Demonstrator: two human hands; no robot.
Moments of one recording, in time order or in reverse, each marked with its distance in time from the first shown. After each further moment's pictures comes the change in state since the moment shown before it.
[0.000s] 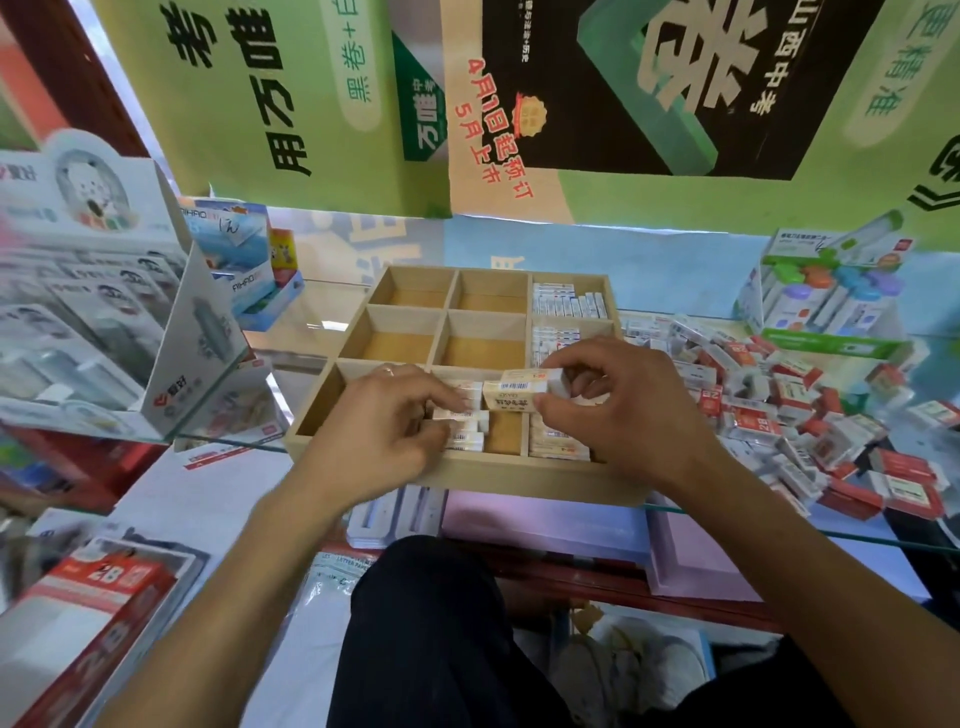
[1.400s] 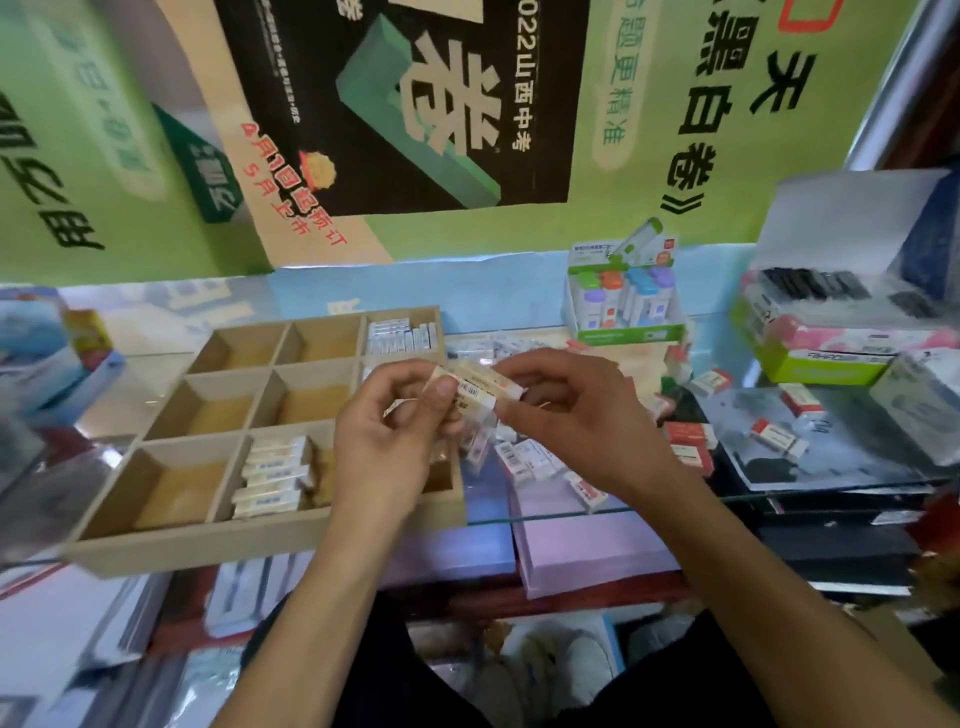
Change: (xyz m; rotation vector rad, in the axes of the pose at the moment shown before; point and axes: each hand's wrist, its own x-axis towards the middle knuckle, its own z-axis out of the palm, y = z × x) left_hand 0.053 0.139 0.111 -0.940 0.294 -0.221; right_hand -0.041 0.058 -0.099 0.354 0.113 0.152
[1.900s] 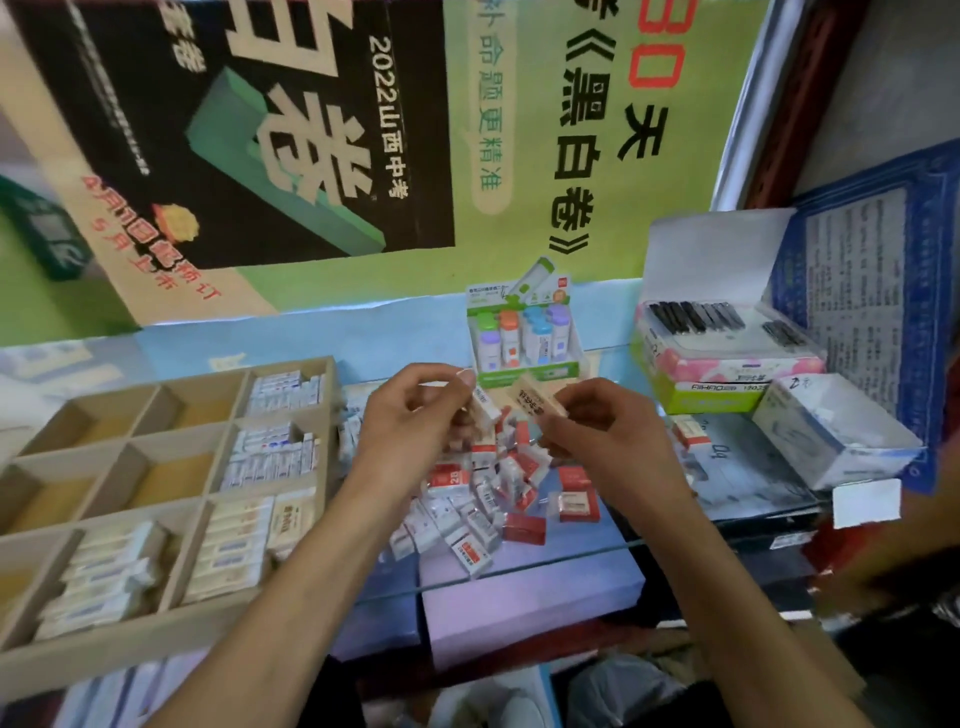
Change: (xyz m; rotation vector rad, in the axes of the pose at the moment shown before) left_hand 0.041 -0.019 0.121 0.013 -0.203 -0.171; right_hand -0.009 0.060 -0.105 0.096 0.363 0.271
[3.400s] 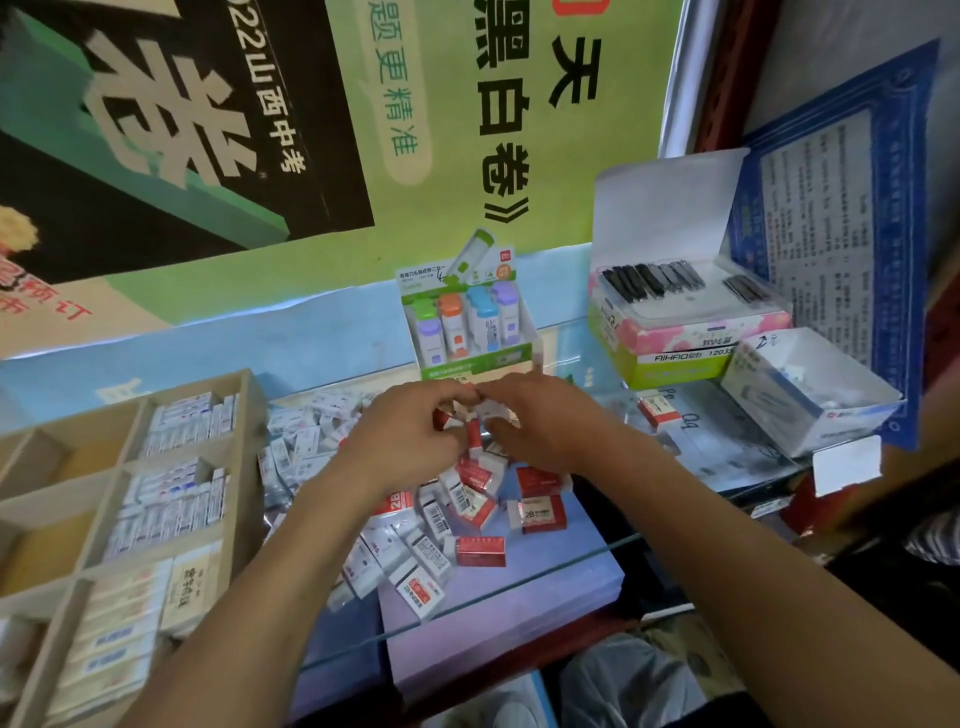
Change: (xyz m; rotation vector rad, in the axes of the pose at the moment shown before) left_hand 0.053 -0.030 0.029 1.025 -0.466 0.152; right_hand 0.080 0.053 -0.001 -0.948 -0.387 -0.305
